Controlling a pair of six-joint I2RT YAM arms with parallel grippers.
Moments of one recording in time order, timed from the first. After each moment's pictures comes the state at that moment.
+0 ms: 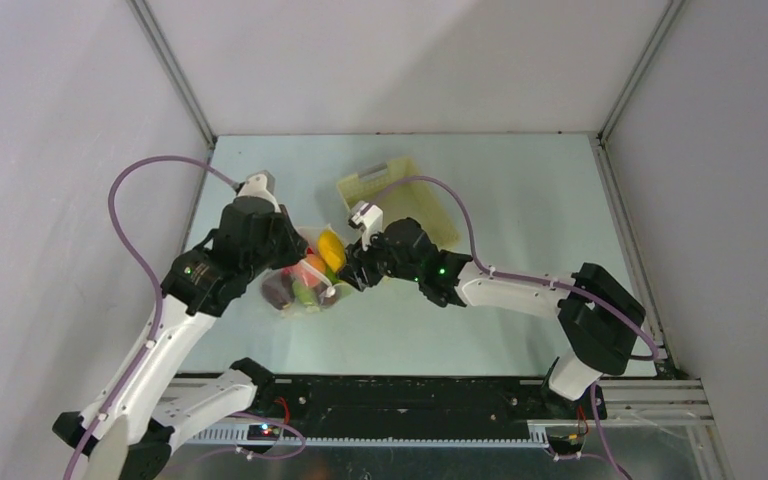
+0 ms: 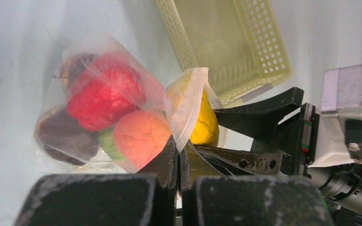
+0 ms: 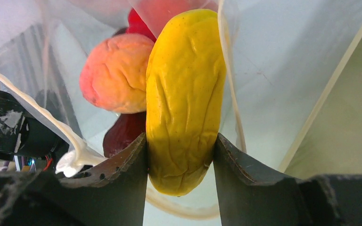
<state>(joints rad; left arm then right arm) -0.52 0.91 1.17 -0.91 -0.20 -0.63 1.00 1.63 1.06 0.25 -0.13 0.22</state>
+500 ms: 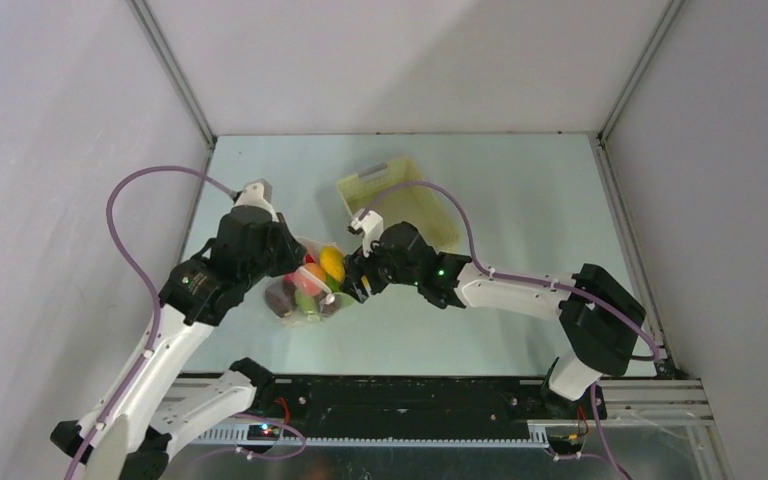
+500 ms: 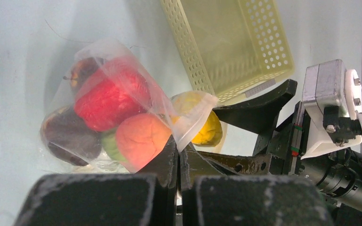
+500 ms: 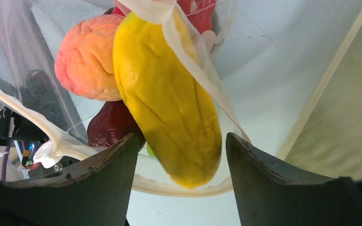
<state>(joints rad) -0.52 0.86 1.12 -0.90 -0.20 -0.65 1.02 1.63 1.07 0.11 -0.11 0.25</state>
